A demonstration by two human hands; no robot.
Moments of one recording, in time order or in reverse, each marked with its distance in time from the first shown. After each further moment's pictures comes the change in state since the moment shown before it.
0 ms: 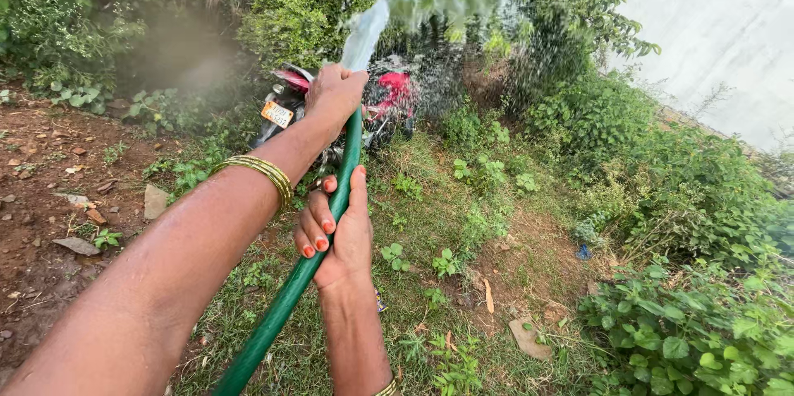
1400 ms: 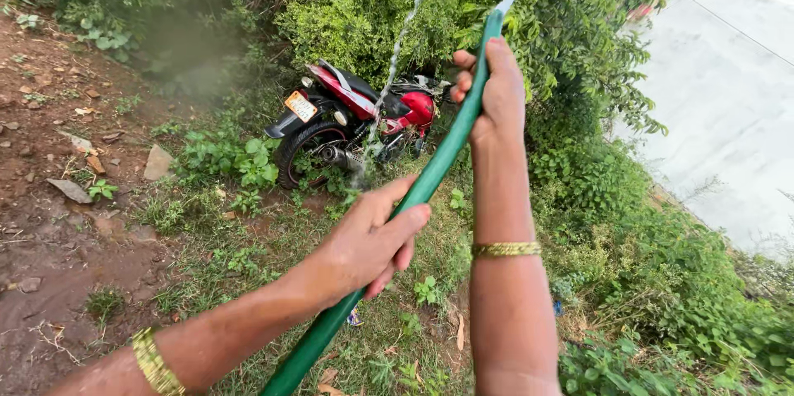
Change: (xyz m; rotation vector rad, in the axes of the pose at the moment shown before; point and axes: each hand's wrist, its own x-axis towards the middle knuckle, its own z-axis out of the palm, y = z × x) left_hand -0.213 0.023 -0.087 -0.510 -0.562 0.019; right_hand 0.182 -0.183 0.069 -0.760 -0.063 -0.315
